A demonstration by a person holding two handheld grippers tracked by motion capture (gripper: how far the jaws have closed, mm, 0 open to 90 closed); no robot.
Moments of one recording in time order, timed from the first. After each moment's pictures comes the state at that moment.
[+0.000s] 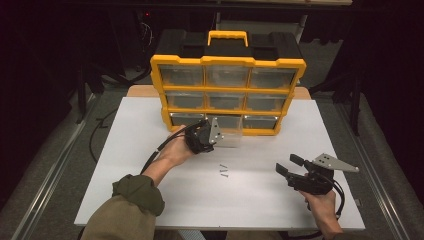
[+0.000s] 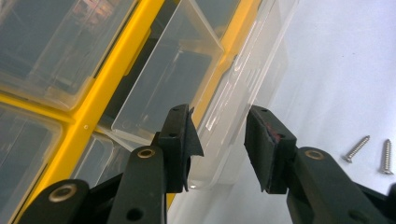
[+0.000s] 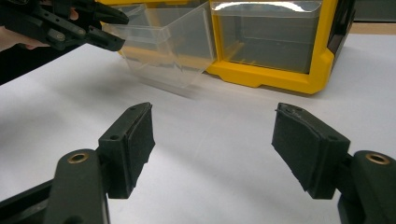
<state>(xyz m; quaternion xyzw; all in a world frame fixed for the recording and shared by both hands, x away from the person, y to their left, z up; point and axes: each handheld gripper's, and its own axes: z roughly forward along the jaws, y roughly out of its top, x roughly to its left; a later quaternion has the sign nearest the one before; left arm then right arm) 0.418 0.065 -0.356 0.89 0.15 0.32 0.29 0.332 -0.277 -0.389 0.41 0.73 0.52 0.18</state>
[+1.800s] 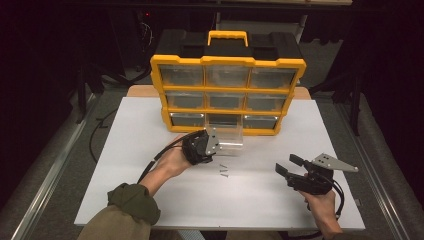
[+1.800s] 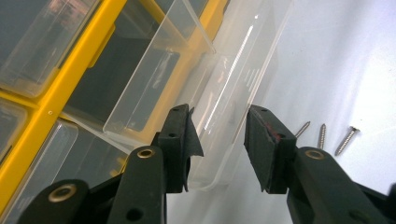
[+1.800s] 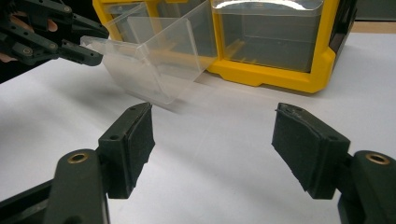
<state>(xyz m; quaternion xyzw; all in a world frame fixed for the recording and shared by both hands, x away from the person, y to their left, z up) 0.390 0.068 -0.360 0.90 0.14 0.29 0.30 0.332 -0.277 -0.389 0.41 0.73 0.52 0.18</state>
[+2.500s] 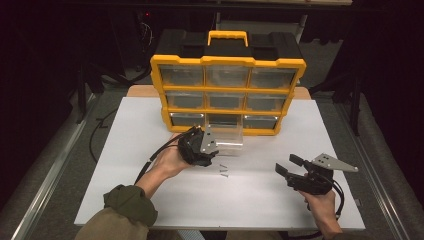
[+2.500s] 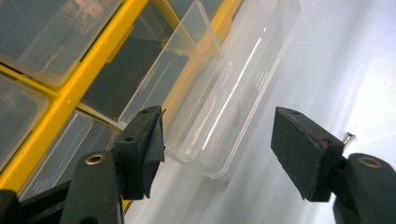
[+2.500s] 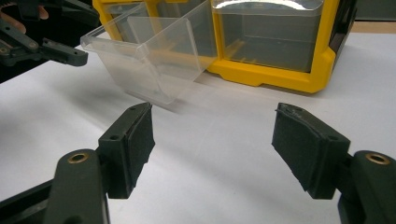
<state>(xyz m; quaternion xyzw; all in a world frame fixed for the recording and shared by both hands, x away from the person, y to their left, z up) 0.386 0.079 -0.352 0.88 0.16 0.29 0.32 0.332 -0.277 -0.389 0.41 0.73 0.52 0.18</state>
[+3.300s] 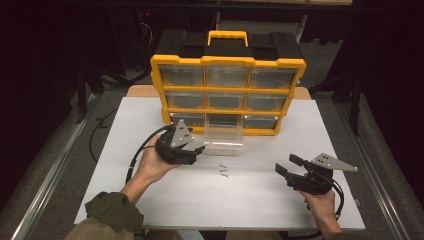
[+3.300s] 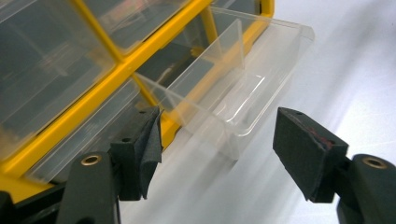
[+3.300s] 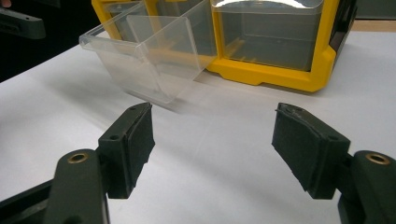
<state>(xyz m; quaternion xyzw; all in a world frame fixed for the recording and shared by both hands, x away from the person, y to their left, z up) 0.369 0.133 -0.335 0.84 0.24 0.27 0.40 0.333 -0.276 -0.390 0.42 0.73 0.51 0.18</state>
